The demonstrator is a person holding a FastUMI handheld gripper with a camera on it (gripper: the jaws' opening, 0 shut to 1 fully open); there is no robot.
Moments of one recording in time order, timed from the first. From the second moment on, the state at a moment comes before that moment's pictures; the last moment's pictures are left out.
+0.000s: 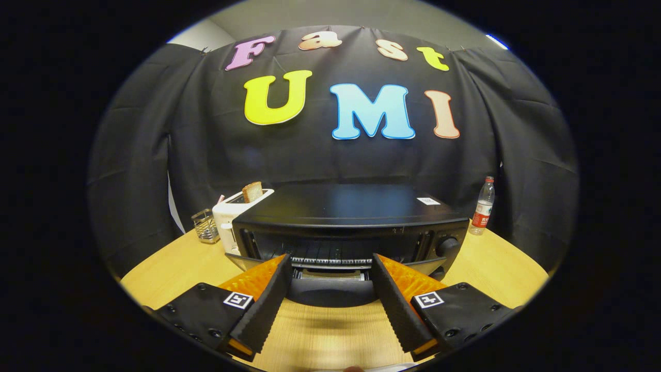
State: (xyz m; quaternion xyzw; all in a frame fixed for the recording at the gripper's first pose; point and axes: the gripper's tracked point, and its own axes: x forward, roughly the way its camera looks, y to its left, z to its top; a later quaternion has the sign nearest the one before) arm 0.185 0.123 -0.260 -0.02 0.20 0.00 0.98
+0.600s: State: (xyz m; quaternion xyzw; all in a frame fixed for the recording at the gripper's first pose) arm 0.126 0.126 -0.299 0.00 0.26 0.00 0.97
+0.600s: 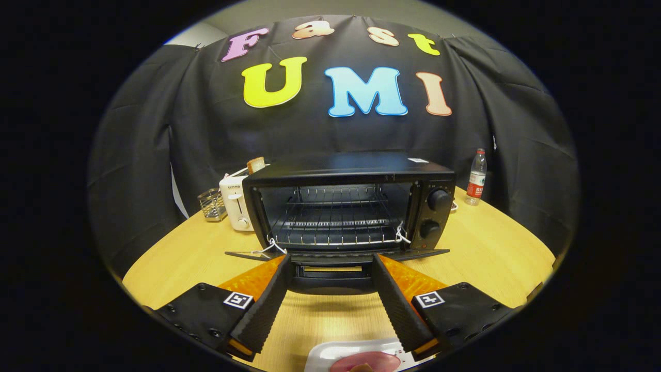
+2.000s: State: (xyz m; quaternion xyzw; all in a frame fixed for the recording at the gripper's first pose) arm -0.002 0.078 -0.299 0.12 0.48 0.17 0.85
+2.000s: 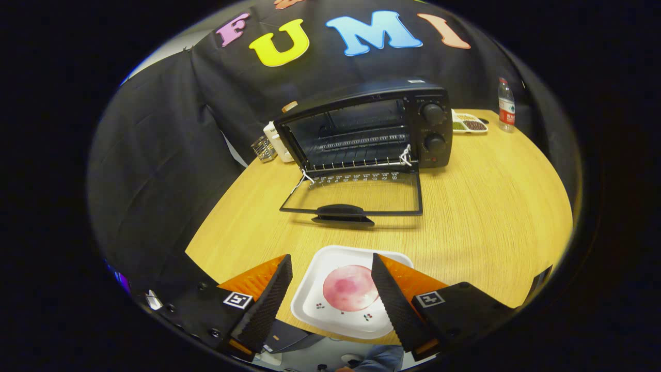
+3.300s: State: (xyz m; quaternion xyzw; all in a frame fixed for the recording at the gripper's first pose) arm -0.038 0.023 -0.380 0.22 0.68 0.11 0.69
